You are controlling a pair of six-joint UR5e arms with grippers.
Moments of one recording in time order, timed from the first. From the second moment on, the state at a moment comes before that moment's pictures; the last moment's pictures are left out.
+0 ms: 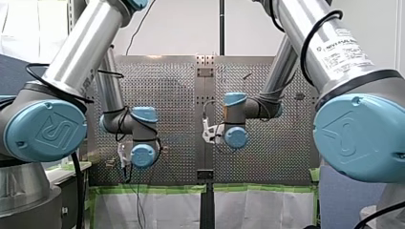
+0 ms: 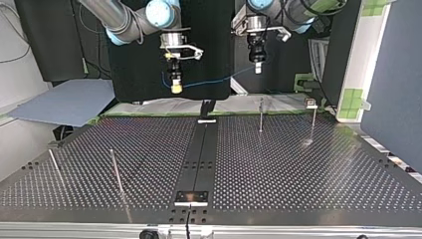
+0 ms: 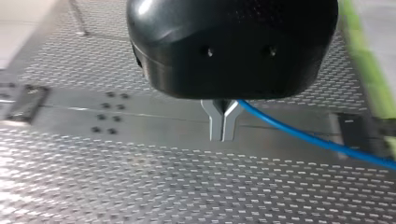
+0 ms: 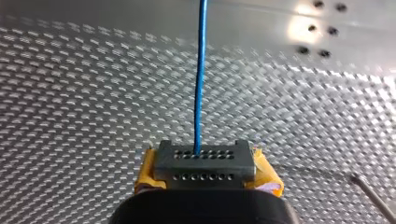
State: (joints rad) left arm -0.49 -2.04 -2.39 -1.83 -2.13 -1.69; right arm 2.29 -1.03 1.94 -0.96 1.86 1.43
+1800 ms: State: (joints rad) left arm -0.24 -2.16 -2.39 -1.76 -1.86 -1.74; right arm 2.30 -0.69 1.59 -0.70 1.87 1.40
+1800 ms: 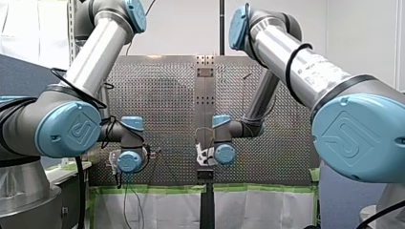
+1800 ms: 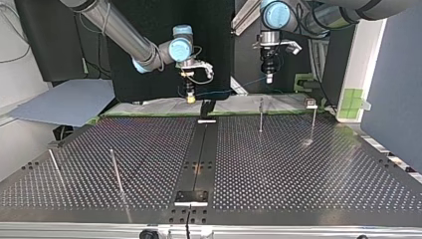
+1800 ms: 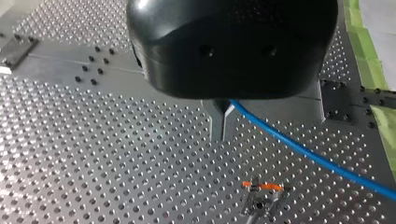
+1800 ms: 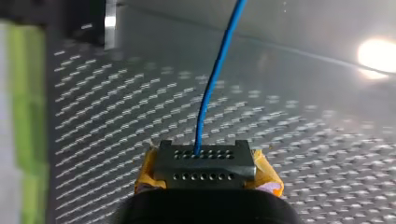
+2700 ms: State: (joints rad) left arm -0.25 -2.12 -2.39 -1.77 -1.83 -1.72; right arm 2.30 -0.76 1.62 -0.64 1.89 1.40
